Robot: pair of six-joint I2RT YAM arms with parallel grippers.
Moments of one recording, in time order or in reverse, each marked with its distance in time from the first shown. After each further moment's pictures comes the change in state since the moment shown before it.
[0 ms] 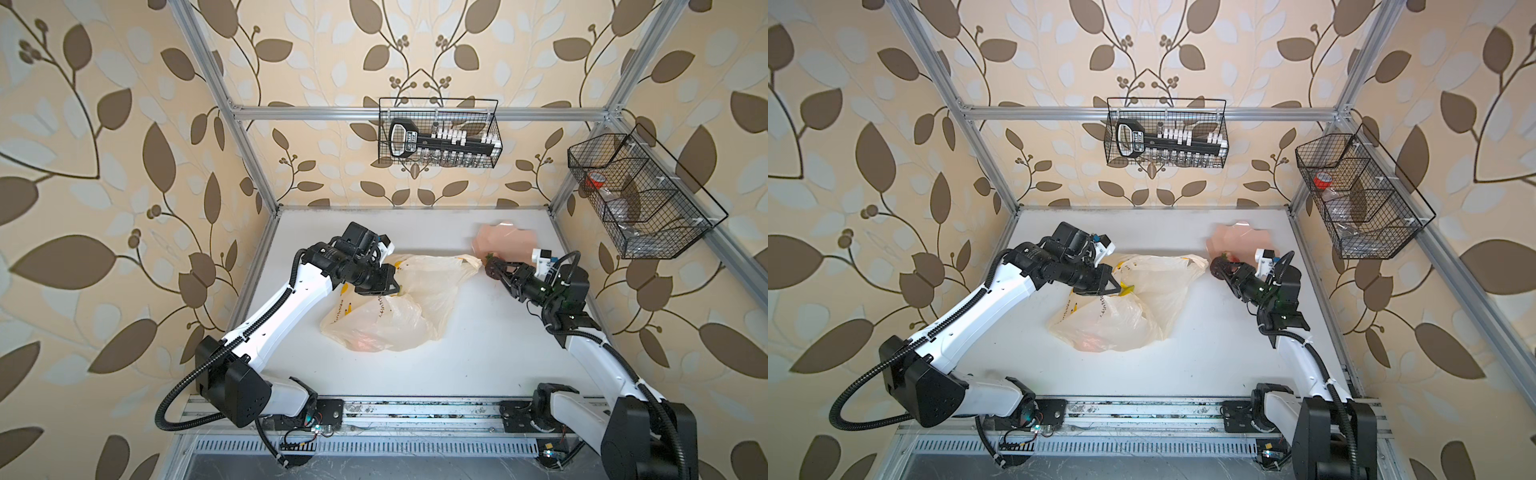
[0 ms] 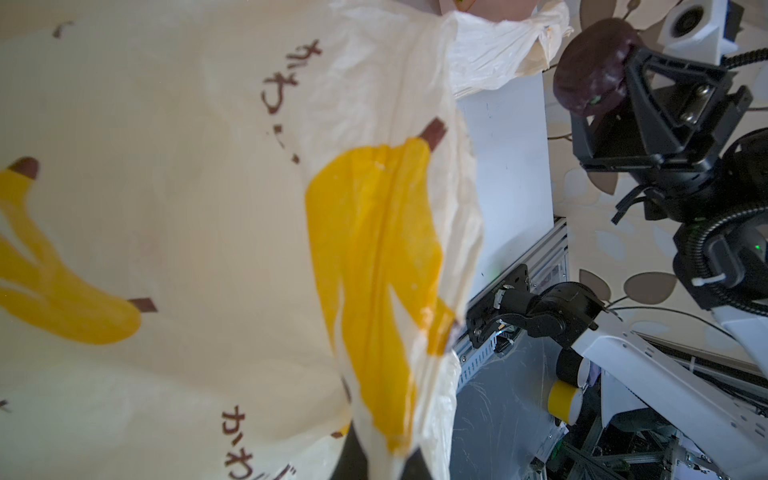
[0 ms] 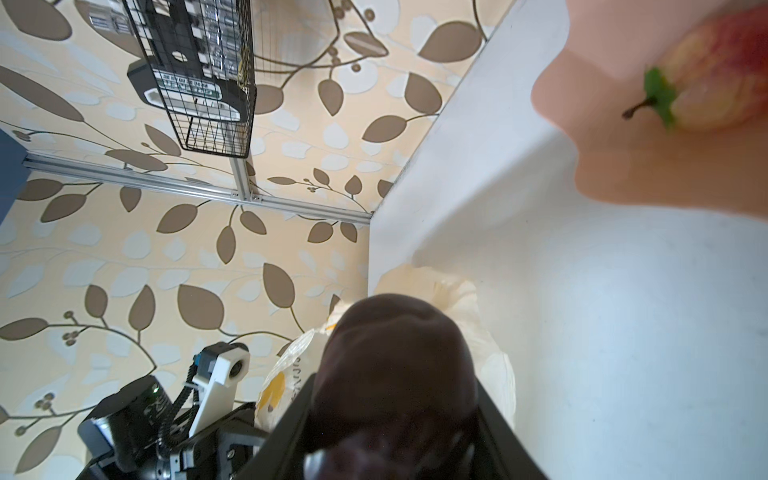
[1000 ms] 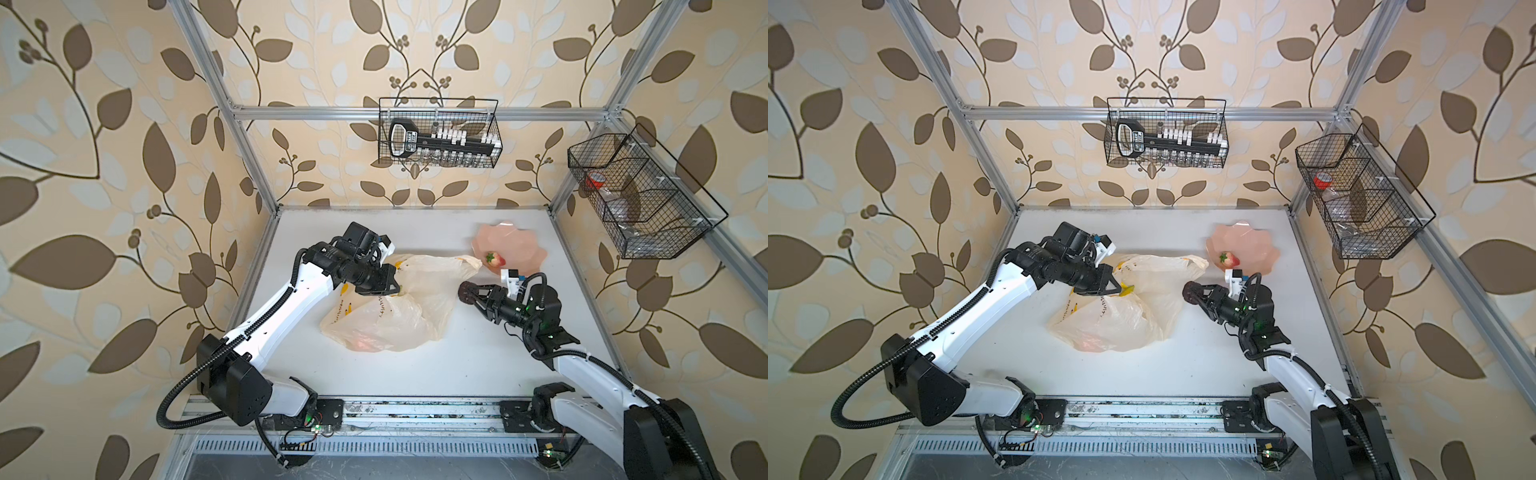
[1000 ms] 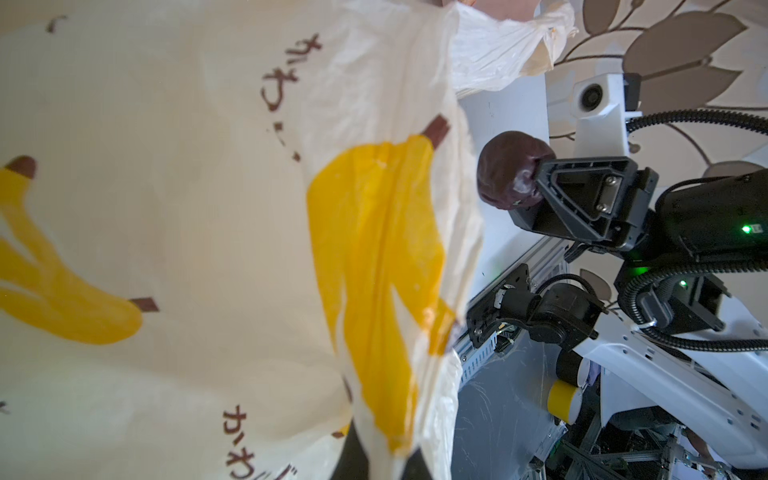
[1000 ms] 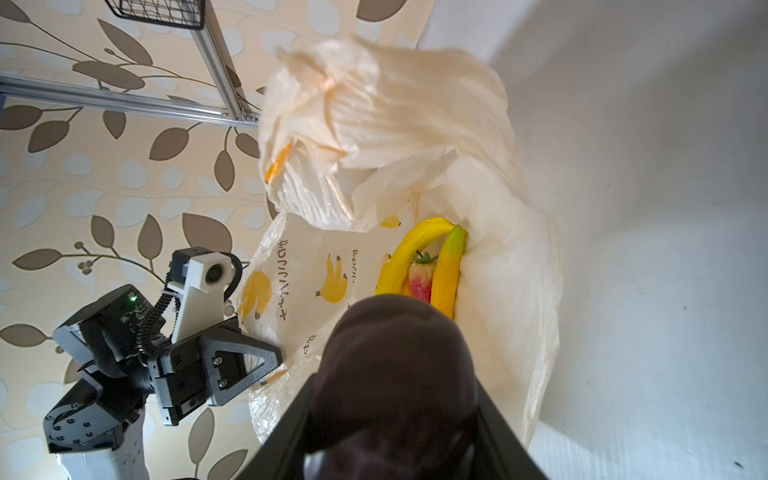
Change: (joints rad) left arm 0.000 0.007 0.000 0.001 0.002 0.000; right arm 0.304 0.021 -0.155 0.177 0.087 0.137
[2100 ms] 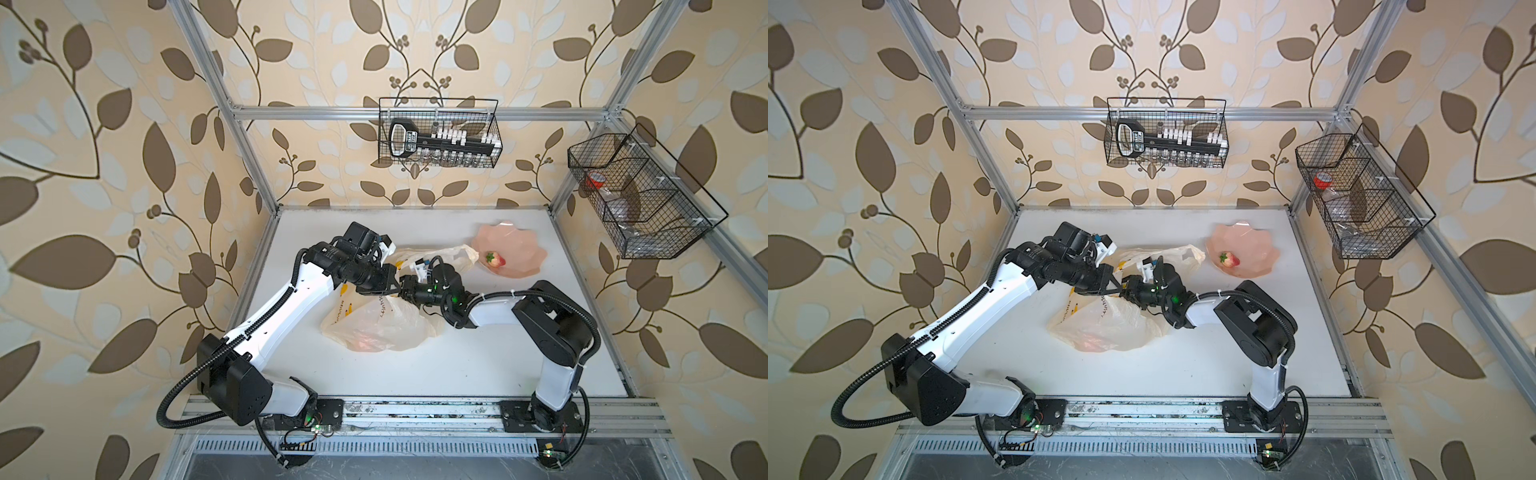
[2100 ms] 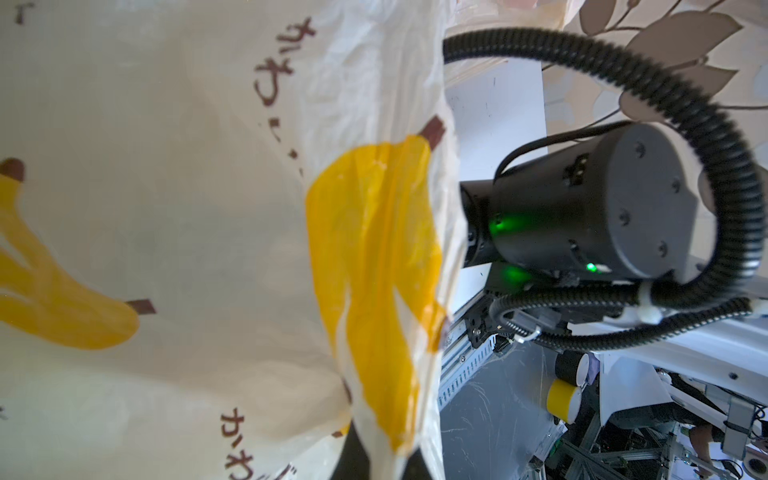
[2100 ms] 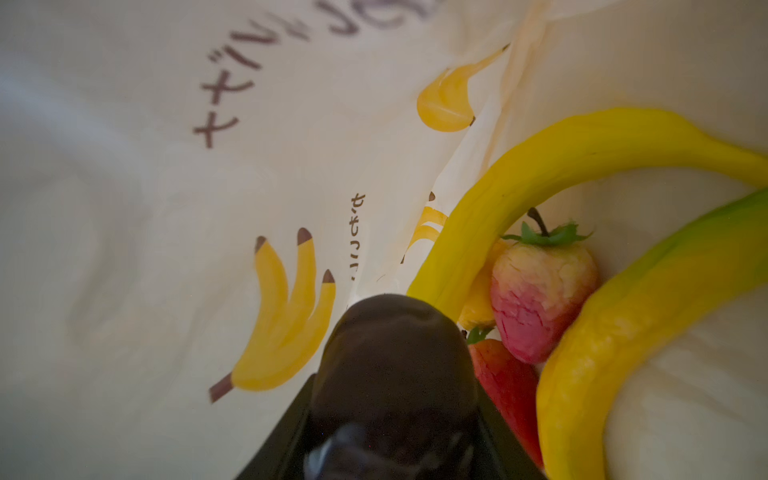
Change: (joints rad) left arm -0.006 0.002 0.002 0.007 0.002 -0.004; right arm 0.528 0.866 0.583 0.325 0.137 0.103
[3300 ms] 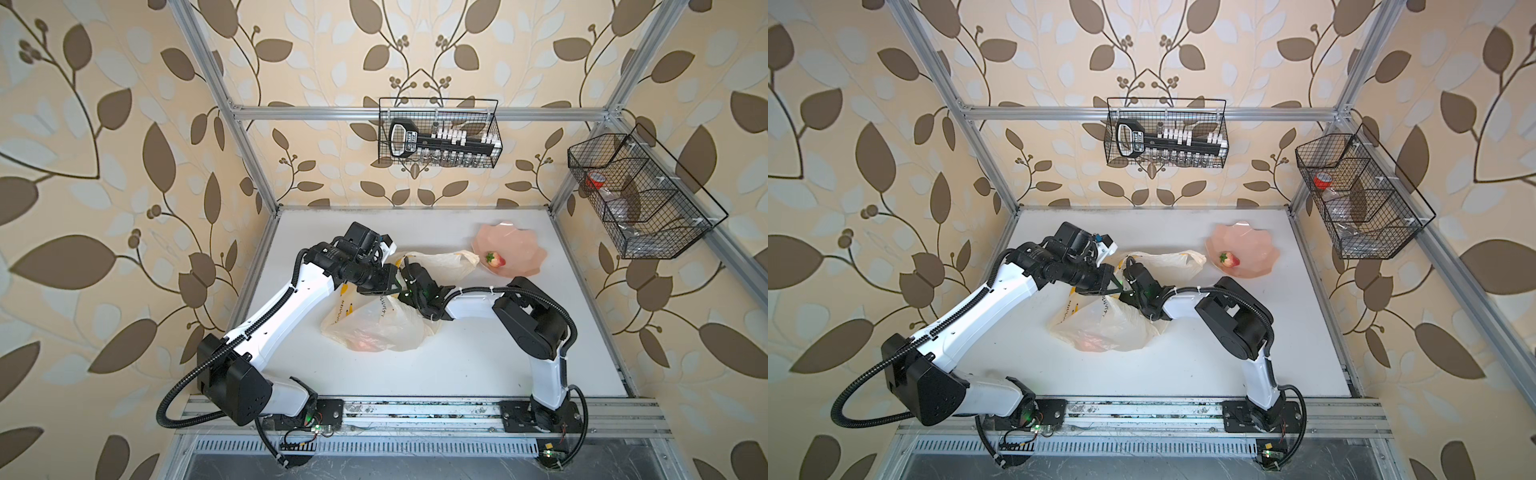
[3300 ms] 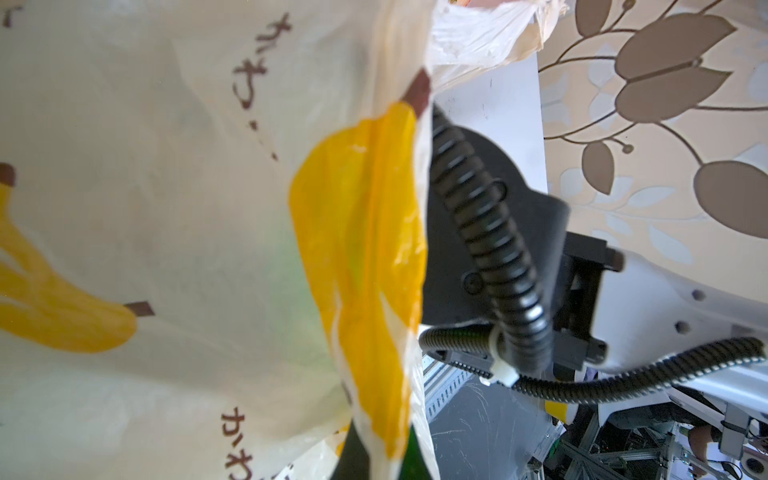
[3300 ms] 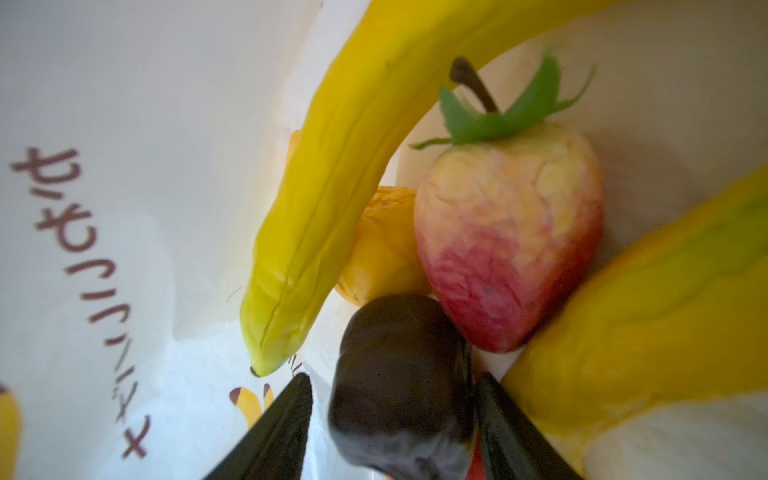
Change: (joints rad) left arm -0.006 0.000 0.001 0.008 0.000 -0.007; right arm 0.079 0.113 0.236 -0.466 0.023 -0.086
